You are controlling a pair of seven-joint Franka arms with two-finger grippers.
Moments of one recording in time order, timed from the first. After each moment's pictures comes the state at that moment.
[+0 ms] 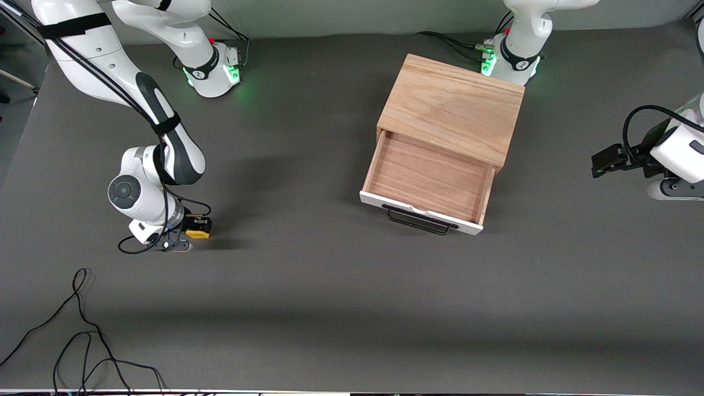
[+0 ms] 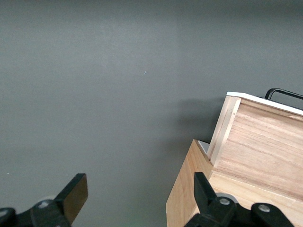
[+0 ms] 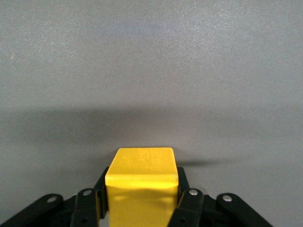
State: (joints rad) left arm -0.01 0.09 -0.04 -1.54 0.02 1.57 -0.03; right arm 0.12 0.45 -0.07 -2.13 -0.02 2.55 0.09
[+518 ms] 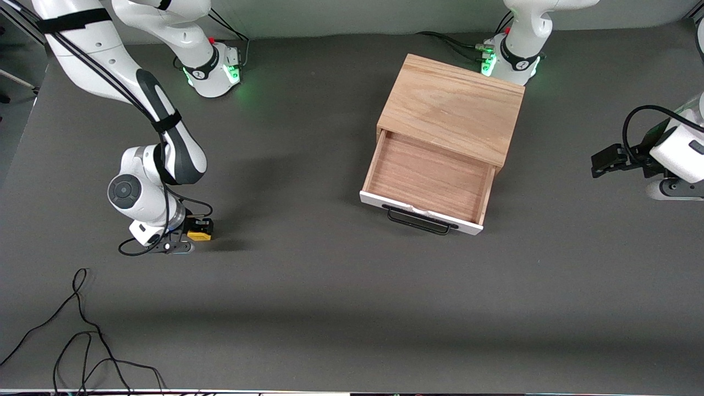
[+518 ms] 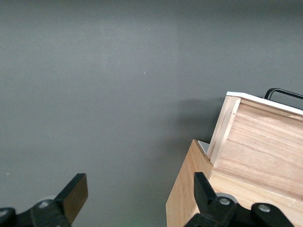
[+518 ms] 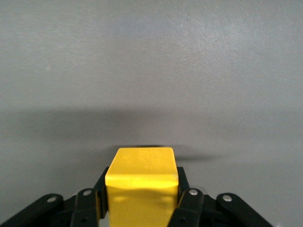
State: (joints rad) left arm -0.01 0.09 -0.04 -1.54 0.02 1.57 -0.03; right arm 0.15 0.42 -0.06 -2.06 -0.02 2.42 0.10
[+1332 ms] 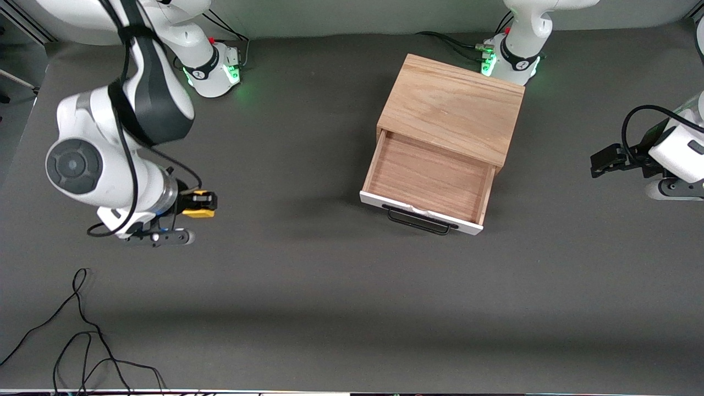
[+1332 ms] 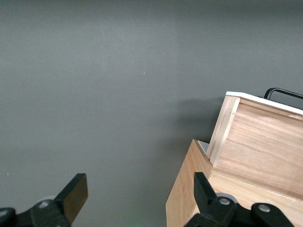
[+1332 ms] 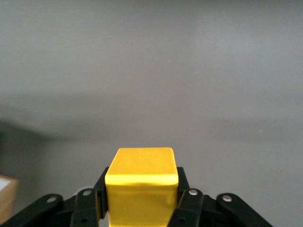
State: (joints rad) left arm -0.01 0.09 -0.04 -1.54 0.02 1.57 -0.03; right arm 0.34 0.34 -0.05 -1.40 0.06 1.58 0.31
